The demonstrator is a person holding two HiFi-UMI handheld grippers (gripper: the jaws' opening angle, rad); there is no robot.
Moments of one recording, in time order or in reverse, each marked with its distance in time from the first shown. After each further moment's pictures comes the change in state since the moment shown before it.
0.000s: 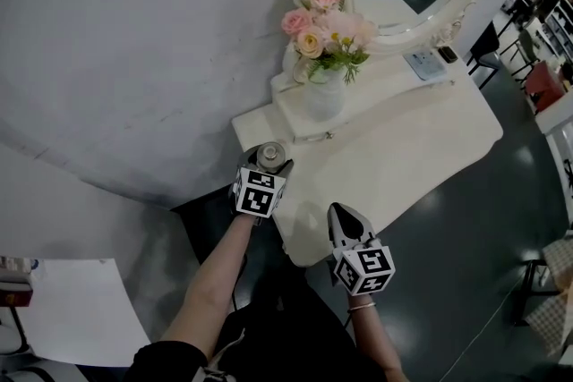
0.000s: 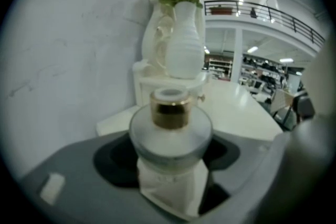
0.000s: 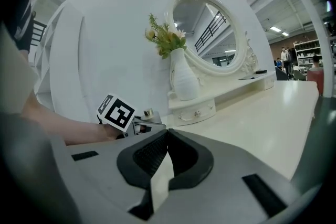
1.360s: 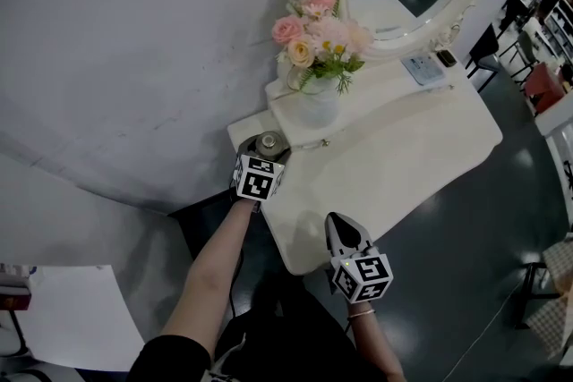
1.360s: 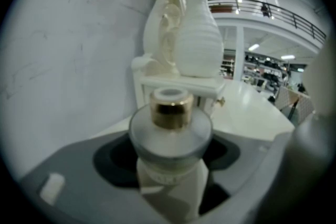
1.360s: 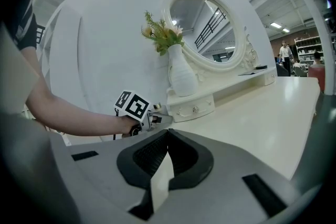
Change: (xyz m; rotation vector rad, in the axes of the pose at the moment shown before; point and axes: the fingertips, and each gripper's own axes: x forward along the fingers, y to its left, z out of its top) left arm 0.049 0.023 0.016 0.020 -0.002 0.021; right arm 0.002 -0.010 -0.010 0.016 0.028 0.015
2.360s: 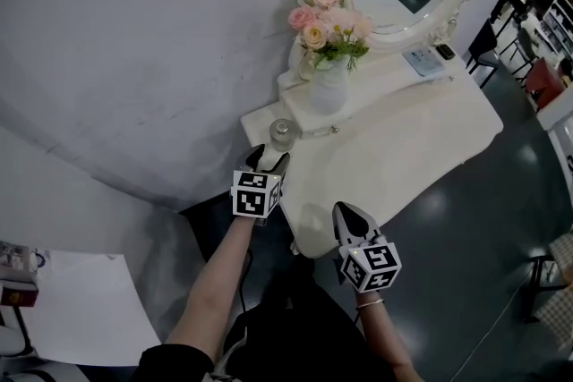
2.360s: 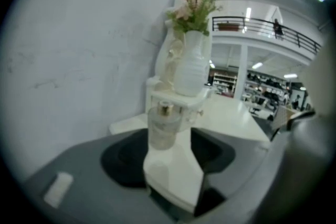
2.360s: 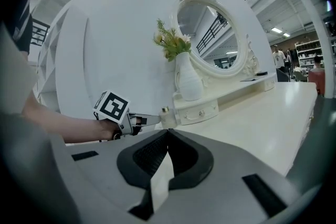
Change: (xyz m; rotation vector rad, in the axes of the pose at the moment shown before) left arm -0.094 -0.009 -0.006 -0.130 -0.119 0.015; right arm -0.021 0.029 0.003 -0.027 -0.046 0.003
